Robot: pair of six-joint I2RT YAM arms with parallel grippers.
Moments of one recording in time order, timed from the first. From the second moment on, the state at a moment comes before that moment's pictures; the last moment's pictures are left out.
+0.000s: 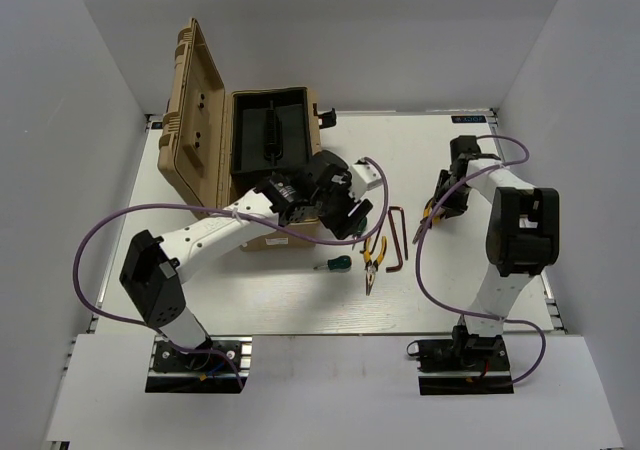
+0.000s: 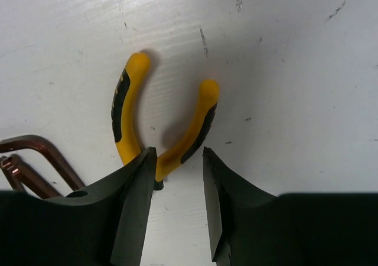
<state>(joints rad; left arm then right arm) -0.89 1.62 1.44 -0.57 0.14 0.10 0.01 1.86 1.26 -0.67 0.02 0.28</state>
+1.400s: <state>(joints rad) -1.06 1.79 1.41 -0.53 -0.13 -0.14 -0.05 1.70 1.35 -0.66 -0.39 0.34</state>
